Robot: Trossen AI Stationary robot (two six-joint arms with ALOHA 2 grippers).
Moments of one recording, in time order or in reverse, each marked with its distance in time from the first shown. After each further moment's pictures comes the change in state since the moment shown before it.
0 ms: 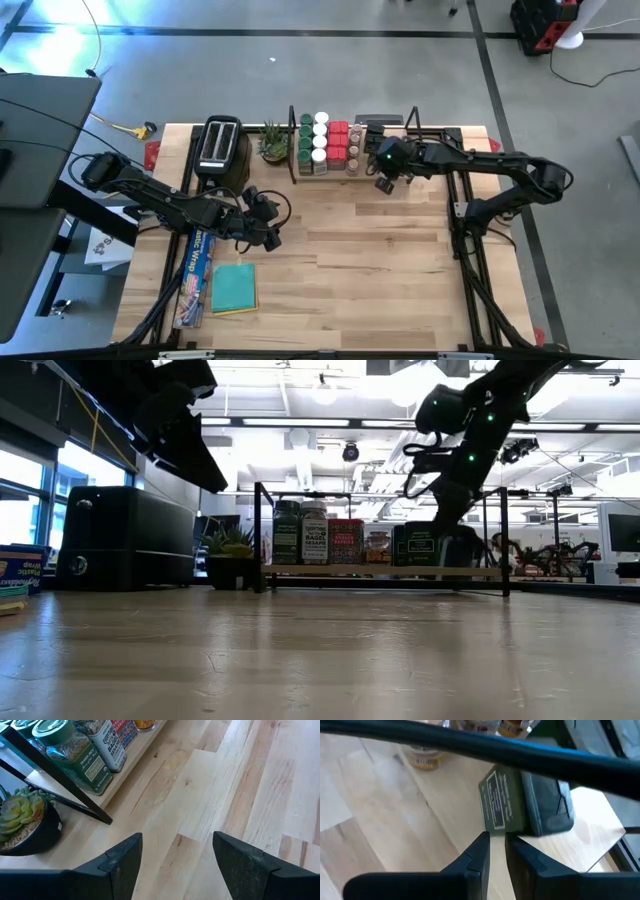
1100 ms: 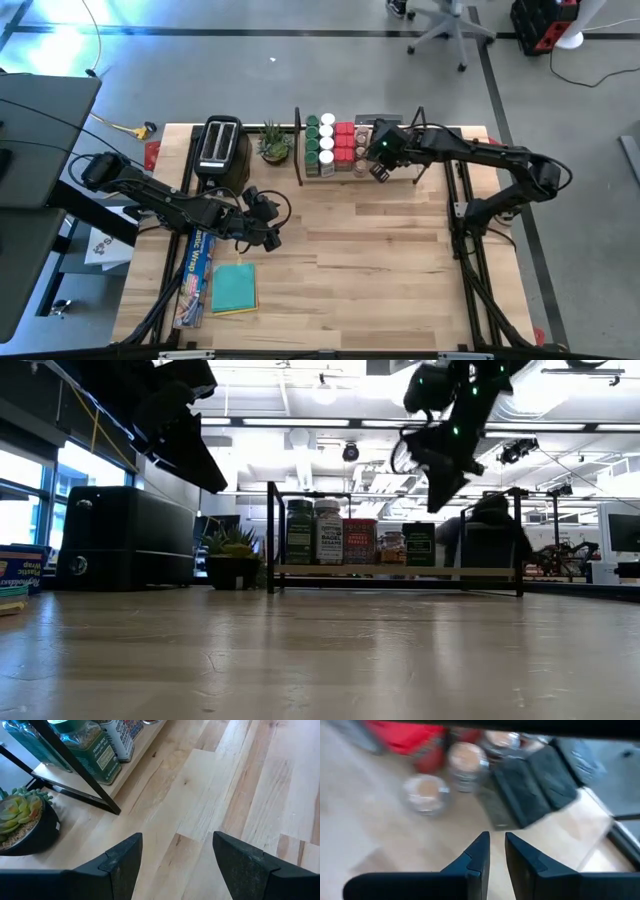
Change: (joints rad) left arm 0.000 0.000 0.000 0.000 0.008 -0.002; right arm -0.015 0.047 0.233 -0.244 0.013 0.226
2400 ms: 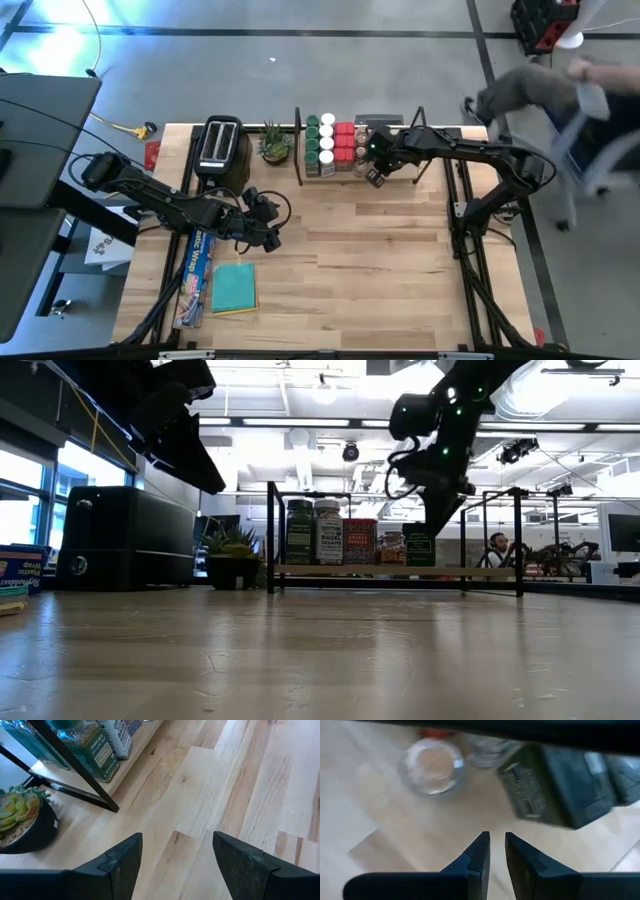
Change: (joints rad) left arm -0.004 0.000 0.000 -0.007 0.007 -0.008; right arm -0.012 0.135 0.030 -0.035 -0.103 -0.013
